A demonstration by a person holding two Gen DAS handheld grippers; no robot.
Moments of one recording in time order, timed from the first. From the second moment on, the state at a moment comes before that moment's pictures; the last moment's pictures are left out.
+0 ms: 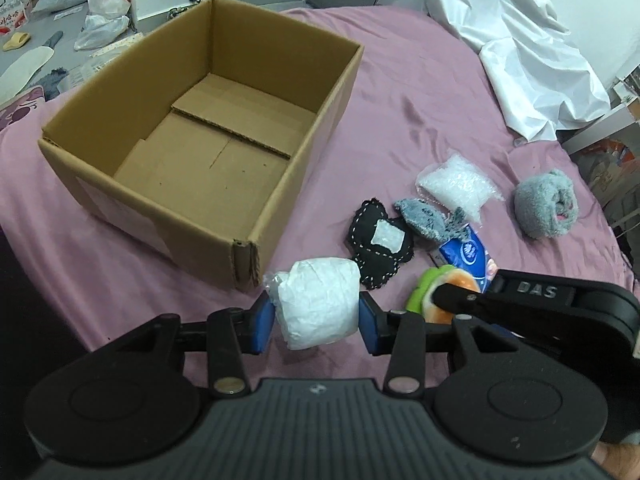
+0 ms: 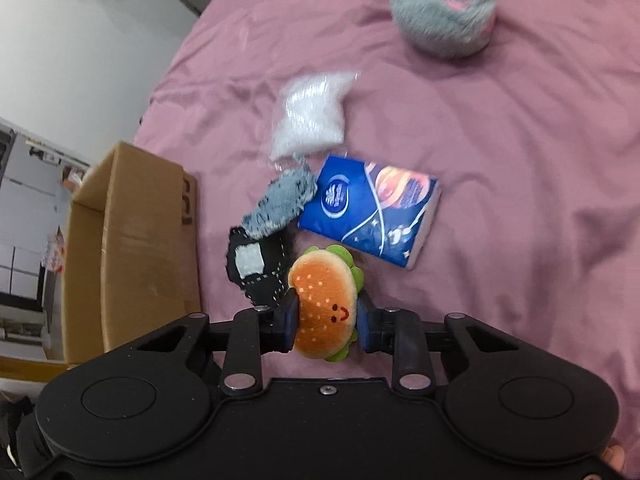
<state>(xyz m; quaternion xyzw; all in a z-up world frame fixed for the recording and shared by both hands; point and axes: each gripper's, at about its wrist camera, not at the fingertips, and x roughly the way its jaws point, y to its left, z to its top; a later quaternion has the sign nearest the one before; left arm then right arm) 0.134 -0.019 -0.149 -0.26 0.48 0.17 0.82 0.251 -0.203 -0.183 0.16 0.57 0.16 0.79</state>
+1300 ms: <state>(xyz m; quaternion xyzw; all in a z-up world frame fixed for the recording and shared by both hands) 0.152 0.058 -0.040 -0.21 0.39 0.13 0.89 0.236 -0.177 -0.089 0.20 0.38 0.33 0.84</state>
